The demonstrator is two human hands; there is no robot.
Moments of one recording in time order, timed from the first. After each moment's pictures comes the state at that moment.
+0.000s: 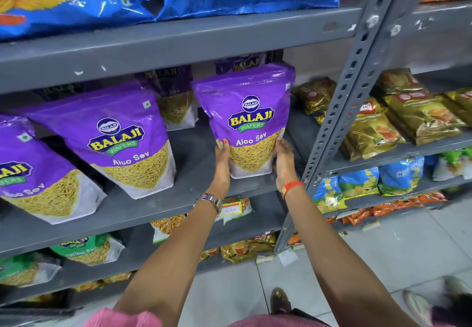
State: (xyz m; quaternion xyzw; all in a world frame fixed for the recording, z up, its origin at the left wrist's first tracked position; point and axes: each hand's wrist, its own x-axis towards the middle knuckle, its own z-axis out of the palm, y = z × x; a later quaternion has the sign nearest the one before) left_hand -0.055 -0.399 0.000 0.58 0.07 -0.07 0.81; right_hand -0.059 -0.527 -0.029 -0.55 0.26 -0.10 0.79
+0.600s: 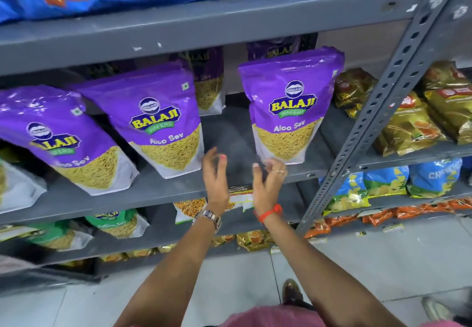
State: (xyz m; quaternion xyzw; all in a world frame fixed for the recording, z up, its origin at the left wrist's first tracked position) left_hand -0.105 -0.318 -0.036 0.69 0.08 0.13 0.70; right_hand -0.121 -0.409 -0.067 -0.74 0.14 -0.31 0.59
